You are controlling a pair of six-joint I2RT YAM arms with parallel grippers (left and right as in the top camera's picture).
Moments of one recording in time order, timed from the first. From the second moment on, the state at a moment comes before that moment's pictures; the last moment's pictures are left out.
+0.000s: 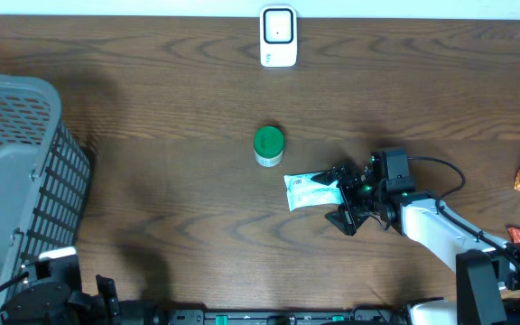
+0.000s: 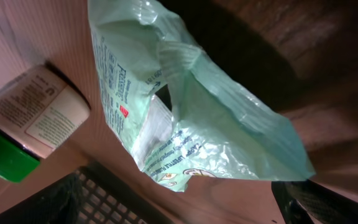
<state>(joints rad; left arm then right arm) 0.05 0.48 1.24 -1.66 -0.35 0.02 0.19 1.54 0.54 -0.15 -0.61 1.31</state>
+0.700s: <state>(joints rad) 0.05 0.48 1.24 -1.66 -0.35 0.02 0.20 1.55 0.41 0.20 -0.26 1.10</state>
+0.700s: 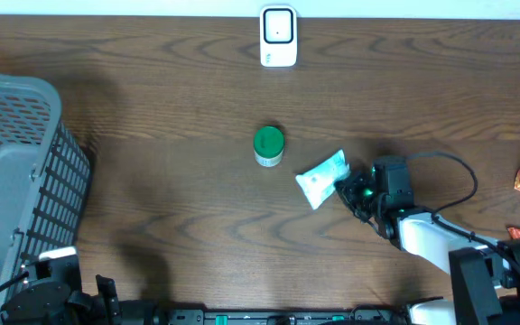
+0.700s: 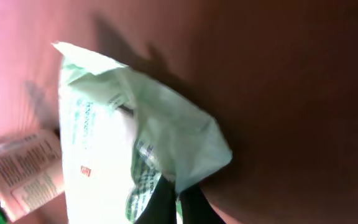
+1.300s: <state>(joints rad) 0.05 0.48 1.24 -1.66 -0.35 0.02 0.20 1.09 0.34 -0.21 -0.12 0.91</state>
